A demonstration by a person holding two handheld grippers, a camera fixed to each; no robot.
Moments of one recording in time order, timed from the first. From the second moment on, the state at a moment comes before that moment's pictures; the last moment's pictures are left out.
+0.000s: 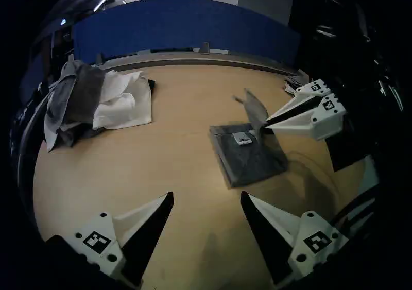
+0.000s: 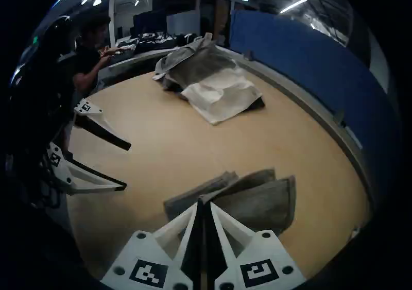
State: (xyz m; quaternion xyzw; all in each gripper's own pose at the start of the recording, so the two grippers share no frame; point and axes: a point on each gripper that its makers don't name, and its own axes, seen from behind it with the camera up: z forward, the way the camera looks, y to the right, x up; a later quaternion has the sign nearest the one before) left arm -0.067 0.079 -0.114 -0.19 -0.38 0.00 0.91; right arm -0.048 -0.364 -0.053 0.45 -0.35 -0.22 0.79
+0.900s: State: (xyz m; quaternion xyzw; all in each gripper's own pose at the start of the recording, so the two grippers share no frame) left arm -0.071 0.069 -0.111 -0.18 -0.38 -0.01 0.91; right arm -0.104 -0.393 -0.096 0.50 -0.39 -0.20 0.75
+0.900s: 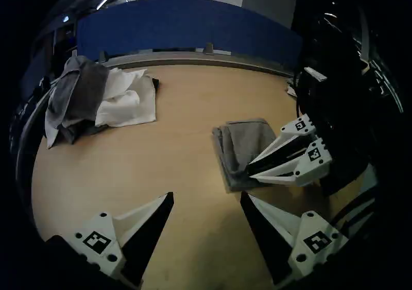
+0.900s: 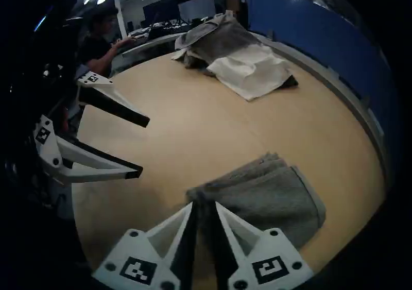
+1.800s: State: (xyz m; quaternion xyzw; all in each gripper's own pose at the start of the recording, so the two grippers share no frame) left arm -0.072 0.069 -0.111 -0.18 -0.38 -0.01 0.91; right arm -0.097 -0.395 -0.099 0.51 -0.39 -0.17 0.75
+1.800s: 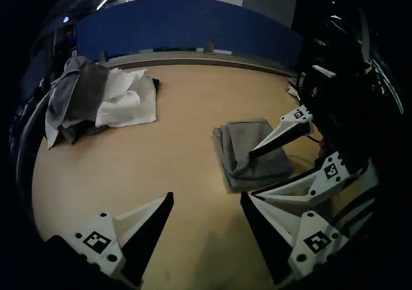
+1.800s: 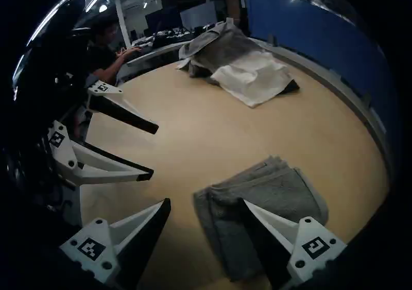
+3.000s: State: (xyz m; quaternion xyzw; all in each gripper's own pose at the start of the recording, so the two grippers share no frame) left arm -0.069 0.068 -0.105 -0.18 -0.37 -0.01 0.91; right arm -0.083 -0.383 -0.082 0.51 -0.37 -0.17 0.76
